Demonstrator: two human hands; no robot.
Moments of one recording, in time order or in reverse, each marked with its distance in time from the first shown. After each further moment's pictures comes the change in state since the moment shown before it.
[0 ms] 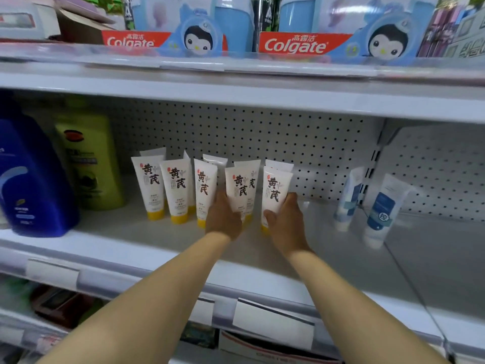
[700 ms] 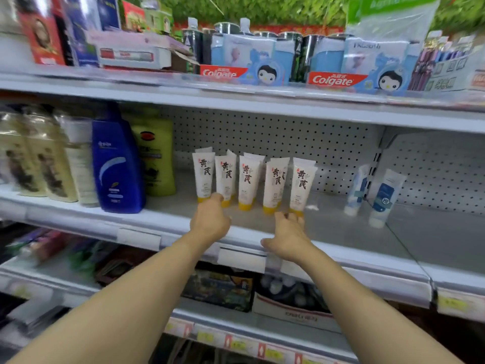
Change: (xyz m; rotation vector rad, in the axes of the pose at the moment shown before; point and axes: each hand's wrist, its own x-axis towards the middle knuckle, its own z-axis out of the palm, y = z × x) left_hand -0.067 -0.058 -0.136 0.258 -0.078 0.050; right_hand -0.128 -0.079 0.000 -0.566 -0.392 -0.019
